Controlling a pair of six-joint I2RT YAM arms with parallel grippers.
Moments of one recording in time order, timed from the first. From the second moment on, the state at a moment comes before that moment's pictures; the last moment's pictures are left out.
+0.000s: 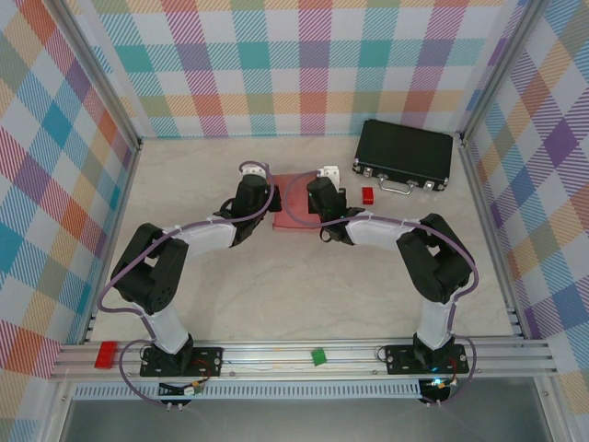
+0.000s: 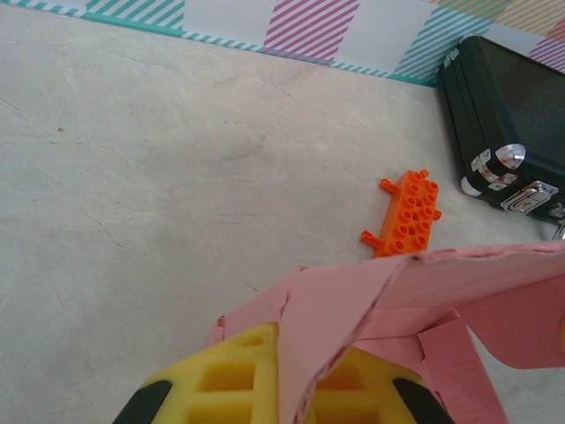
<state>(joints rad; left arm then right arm) -0.51 1.74 0.98 0.29 -0.16 -0.45 0.69 1.86 1.12 0.14 0.52 0.36</state>
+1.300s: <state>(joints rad) -0.52 1.70 0.86 0.36 -0.13 -0.48 0.71 1.86 1.07 0.19 0.49 0.38</state>
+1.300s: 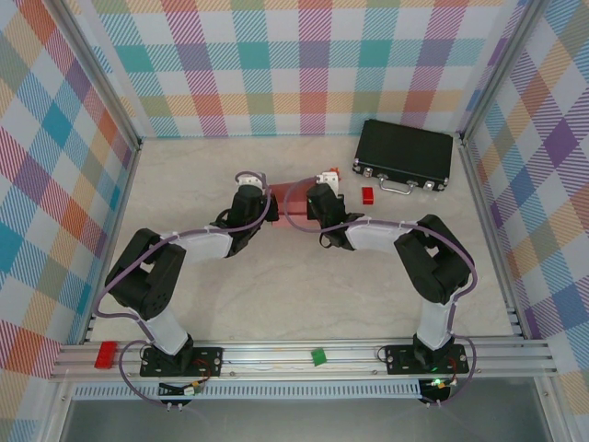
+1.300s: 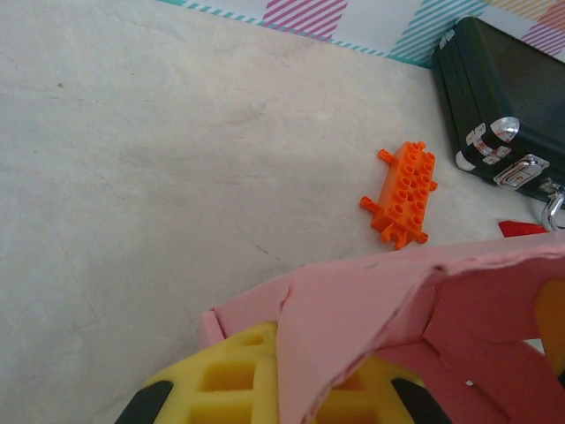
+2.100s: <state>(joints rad) -0.52 1.66 0.81 0.39 -0.10 -0.46 0.74 1.83 1.03 0.18 0.55 0.38</state>
